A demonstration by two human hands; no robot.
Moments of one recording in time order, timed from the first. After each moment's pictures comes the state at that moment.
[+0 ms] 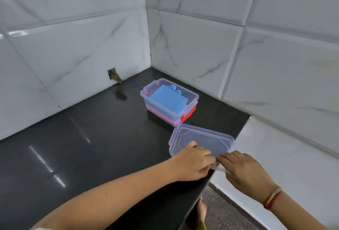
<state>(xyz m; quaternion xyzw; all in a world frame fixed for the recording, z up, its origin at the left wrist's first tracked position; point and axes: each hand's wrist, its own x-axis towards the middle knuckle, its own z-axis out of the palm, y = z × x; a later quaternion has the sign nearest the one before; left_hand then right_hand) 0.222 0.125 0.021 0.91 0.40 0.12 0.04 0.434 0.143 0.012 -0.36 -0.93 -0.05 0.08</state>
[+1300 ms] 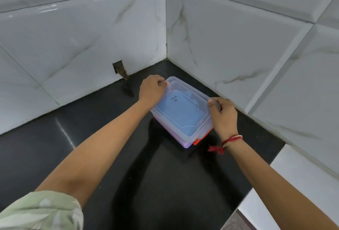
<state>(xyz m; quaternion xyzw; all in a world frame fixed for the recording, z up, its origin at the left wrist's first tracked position) 0.049 0.329 0.059 0.50 0.78 0.37 0.08 0.273 0.332 0.049 -0.54 -0.66 0.34 0.40</state>
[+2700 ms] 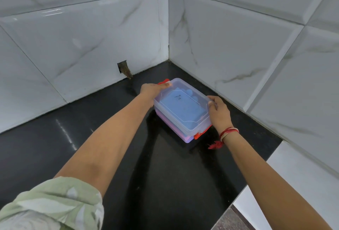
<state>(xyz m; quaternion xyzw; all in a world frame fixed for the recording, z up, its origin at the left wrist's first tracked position) 0.052 0.324 0.066 0.17 0.78 0.45 0.39 0.270 0.330 0.050 -0.55 -0.66 0.42 0.31</state>
